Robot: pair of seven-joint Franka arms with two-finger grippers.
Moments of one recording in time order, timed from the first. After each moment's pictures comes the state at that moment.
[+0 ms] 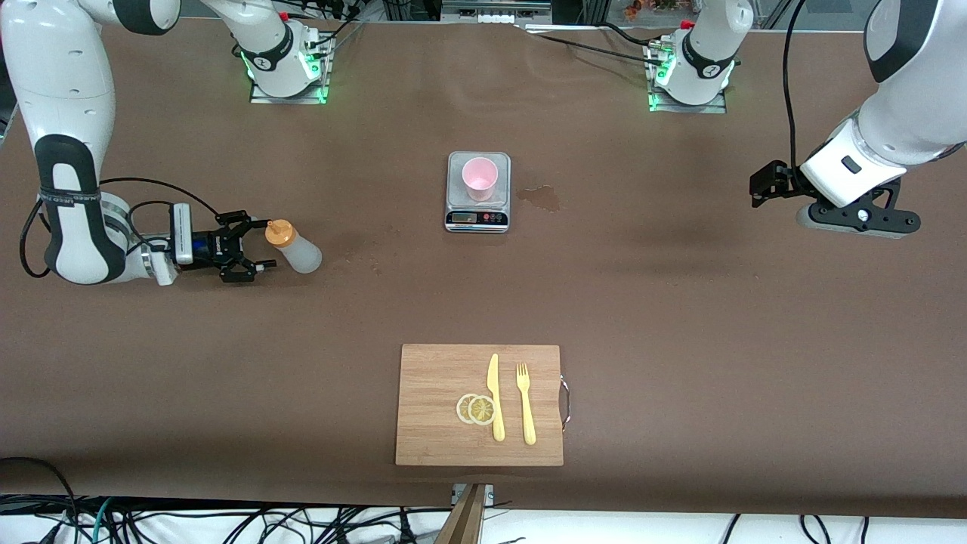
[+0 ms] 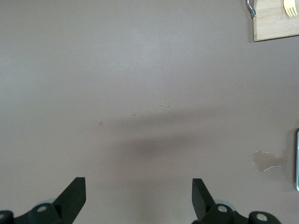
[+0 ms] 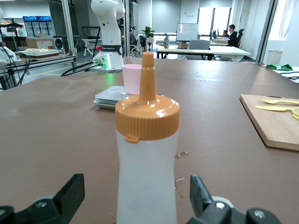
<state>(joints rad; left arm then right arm) -0.02 0.02 -0.11 -1.73 0.02 1.65 -0.01 0.03 0.74 -0.35 -1.84 1.12 1.39 -2.74</state>
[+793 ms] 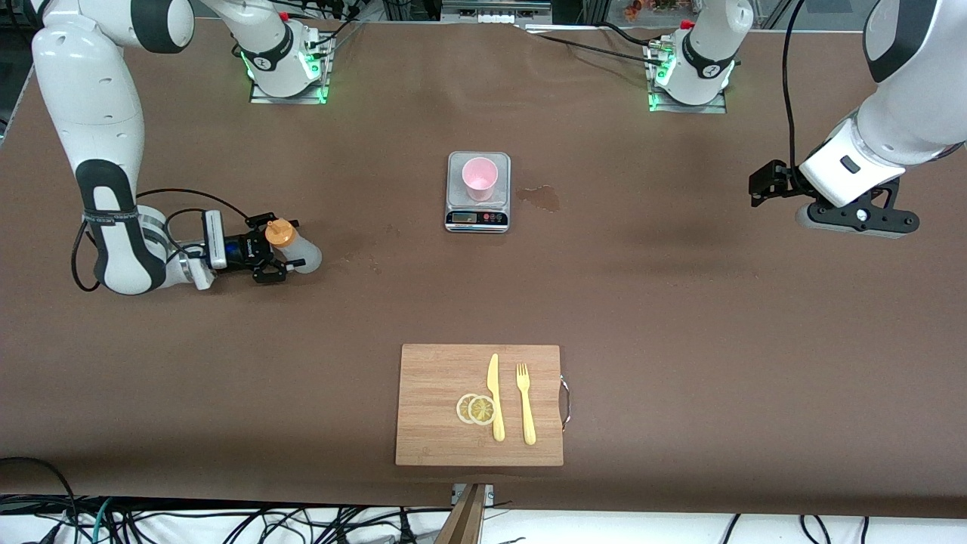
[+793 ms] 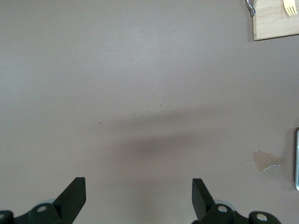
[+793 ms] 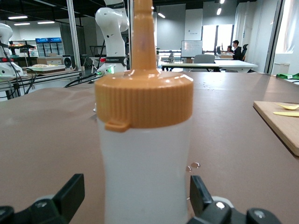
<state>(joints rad) -0.02 0.02 -0.11 -1.73 0.02 1.65 -0.01 0.04 0.82 -0.28 -1.83 1.17 1.38 -2.76</state>
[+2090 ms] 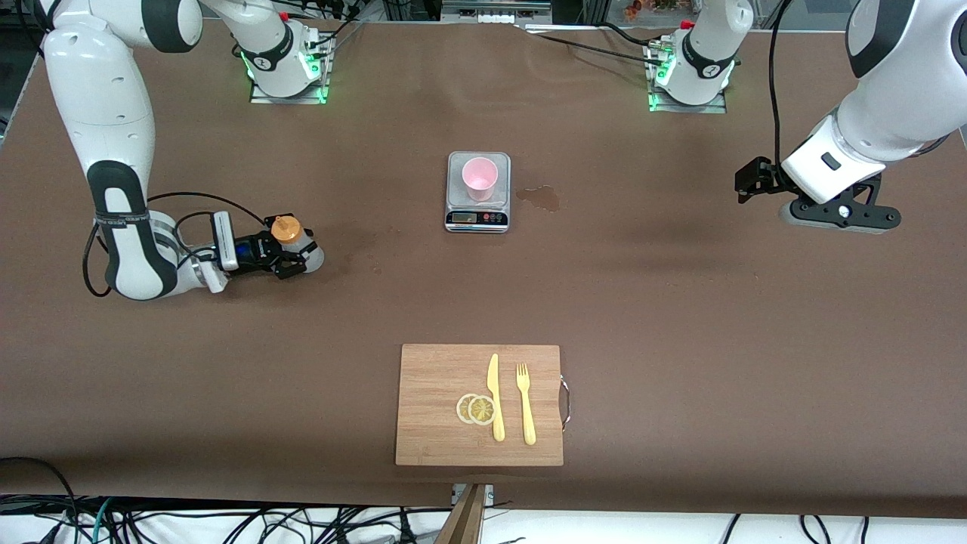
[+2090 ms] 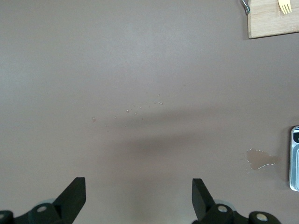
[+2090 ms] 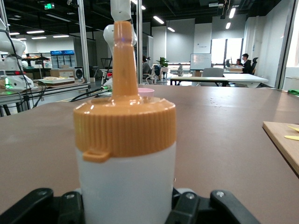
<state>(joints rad) -0.03 0.02 -0.14 -1.73 0.02 1.64 -0.05 0.09 0.81 -0.27 -1.79 1.19 1.32 -2.71</state>
